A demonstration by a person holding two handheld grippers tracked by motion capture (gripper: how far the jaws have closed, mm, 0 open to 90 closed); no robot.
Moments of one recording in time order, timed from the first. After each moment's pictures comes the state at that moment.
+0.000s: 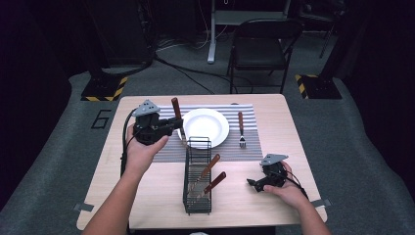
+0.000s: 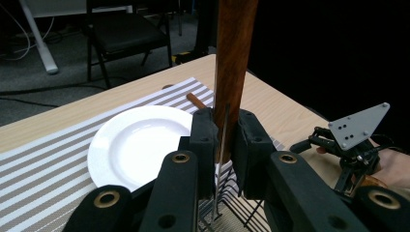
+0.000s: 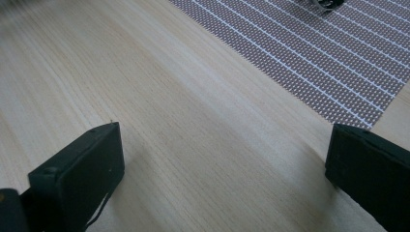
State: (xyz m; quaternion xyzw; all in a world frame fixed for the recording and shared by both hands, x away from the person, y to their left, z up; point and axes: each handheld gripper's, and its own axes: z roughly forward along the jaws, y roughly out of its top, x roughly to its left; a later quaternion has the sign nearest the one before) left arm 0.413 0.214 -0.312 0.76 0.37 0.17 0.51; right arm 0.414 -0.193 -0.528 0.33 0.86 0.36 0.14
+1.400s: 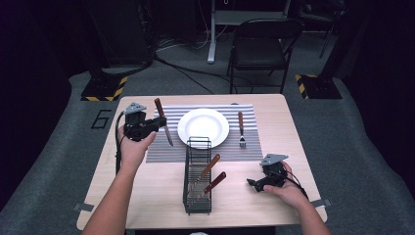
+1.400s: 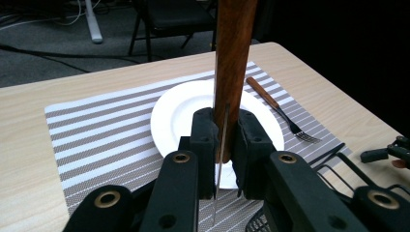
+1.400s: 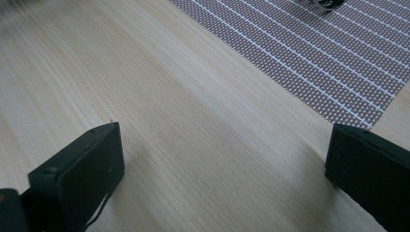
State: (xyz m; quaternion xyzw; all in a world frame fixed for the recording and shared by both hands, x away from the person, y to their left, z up) left arm 0.455 0.258 -0.363 0.72 0.47 0.18 0.49; right arm 0.414 -0.193 -0.528 0.33 0.86 0.36 0.14
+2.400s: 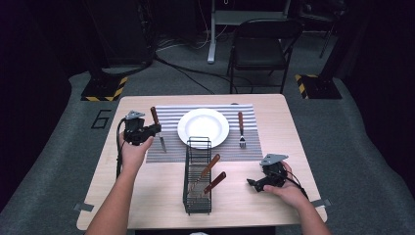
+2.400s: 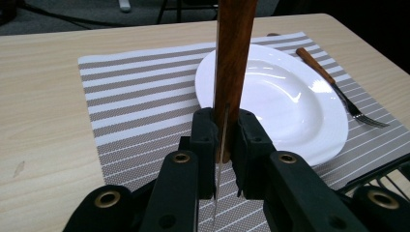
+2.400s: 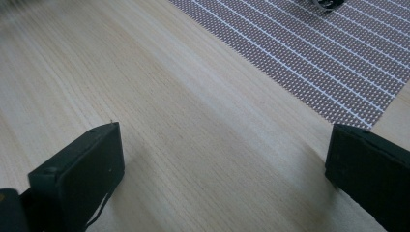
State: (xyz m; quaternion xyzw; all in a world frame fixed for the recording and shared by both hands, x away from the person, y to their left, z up) left arm 0.475 0.278 -0.412 0.71 0.51 0.18 0.44; right arm 0.414 -0.193 -0.528 0.33 0.86 0.36 0.14
